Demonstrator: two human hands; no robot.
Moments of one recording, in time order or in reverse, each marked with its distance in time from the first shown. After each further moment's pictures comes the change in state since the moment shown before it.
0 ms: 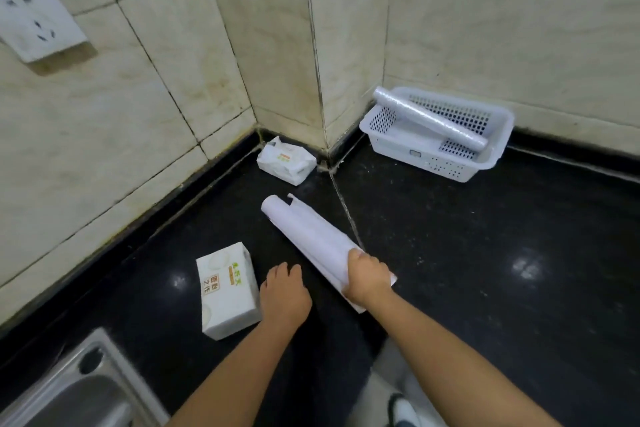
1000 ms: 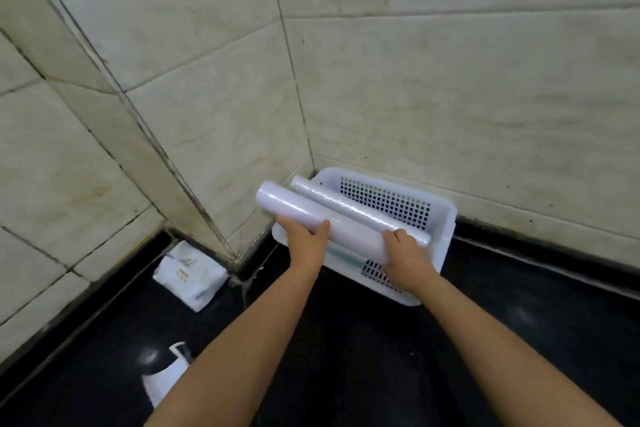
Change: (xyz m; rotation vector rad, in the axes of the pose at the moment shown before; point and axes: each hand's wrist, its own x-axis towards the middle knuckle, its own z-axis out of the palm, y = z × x) left_hand 0.223 0.299 -0.086 -1.227 0.185 -0.017; right_hand 0.180 0.234 -0.198 0.070 0.224 -0.058
